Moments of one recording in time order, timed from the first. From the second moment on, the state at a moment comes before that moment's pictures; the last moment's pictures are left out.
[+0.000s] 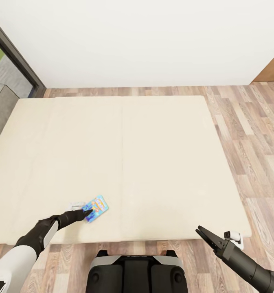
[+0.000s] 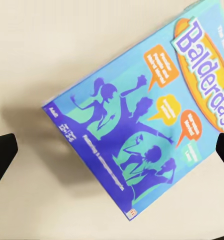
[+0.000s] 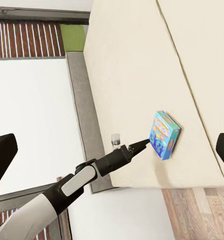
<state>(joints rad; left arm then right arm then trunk) -0.73 0.21 0.07 -0.47 0.14 0.24 -0.49 0.05 -0.13 -0.36 -1.60 -0.84 0.83 0.92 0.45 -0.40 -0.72</state>
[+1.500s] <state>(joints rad) -0.74 0.20 0.07 -0.47 0.14 0.30 -0.48 0.04 -0.14 -0.39 -1.60 -0.84 0.83 1.08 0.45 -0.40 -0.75</state>
